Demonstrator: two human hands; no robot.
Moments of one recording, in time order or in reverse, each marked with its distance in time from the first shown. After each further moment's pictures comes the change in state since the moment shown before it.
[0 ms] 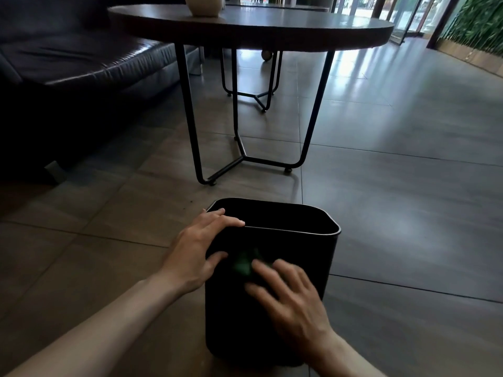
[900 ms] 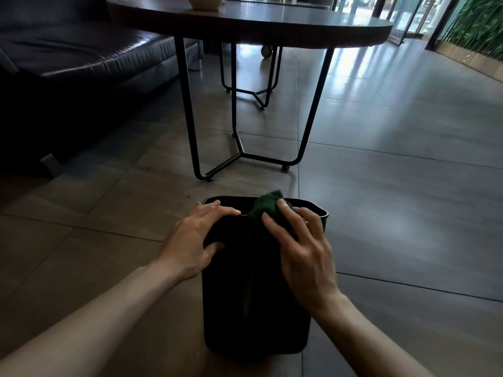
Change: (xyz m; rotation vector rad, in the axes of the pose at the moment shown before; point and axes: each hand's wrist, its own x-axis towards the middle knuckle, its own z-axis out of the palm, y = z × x) left_hand 0.005 0.002 -0.002 0.030 -0.031 -0.064; right_hand 0.048 0.035 -0.022 0.026 0.085 0.288
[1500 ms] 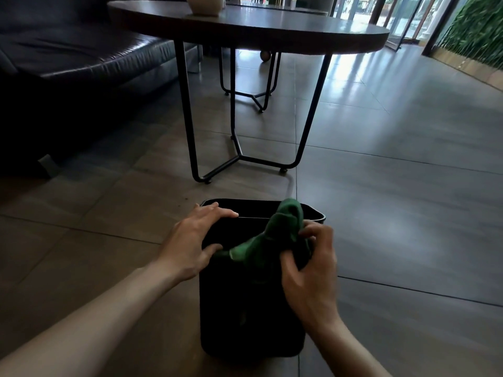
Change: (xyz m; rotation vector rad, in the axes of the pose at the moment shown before) left_hand 0.002 -0.002 0.001 0.004 0.008 0.004; right_hand -0.007 -0.027 -0.014 0.685 0.179 0.593
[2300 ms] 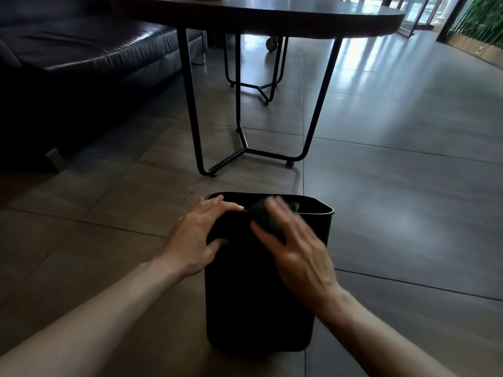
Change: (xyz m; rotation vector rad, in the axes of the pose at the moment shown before) left_hand 0.000 0.000 0.002 -0.007 0.003 0.005; right_hand 0.021 0.039 0.004 -0.709 -0.417 -0.718
